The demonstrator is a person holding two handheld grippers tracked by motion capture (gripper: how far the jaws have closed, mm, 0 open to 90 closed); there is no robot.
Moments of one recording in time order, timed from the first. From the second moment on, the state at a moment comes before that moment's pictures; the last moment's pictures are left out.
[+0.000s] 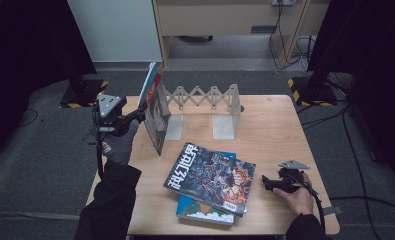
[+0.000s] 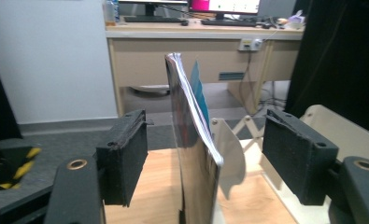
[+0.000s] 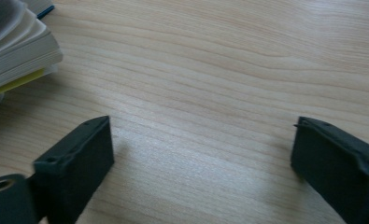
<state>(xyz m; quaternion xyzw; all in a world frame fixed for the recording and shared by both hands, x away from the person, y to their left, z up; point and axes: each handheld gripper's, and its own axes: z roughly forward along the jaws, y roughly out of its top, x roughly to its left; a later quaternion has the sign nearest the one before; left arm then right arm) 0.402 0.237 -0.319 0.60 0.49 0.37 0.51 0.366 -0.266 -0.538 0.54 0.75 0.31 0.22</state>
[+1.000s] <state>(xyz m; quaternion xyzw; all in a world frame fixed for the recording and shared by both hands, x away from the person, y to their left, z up) 0.331 0.261 -0.382 0.68 0.46 0.29 0.49 0.350 -0.260 -0.497 0.52 0.73 0.38 0.24</state>
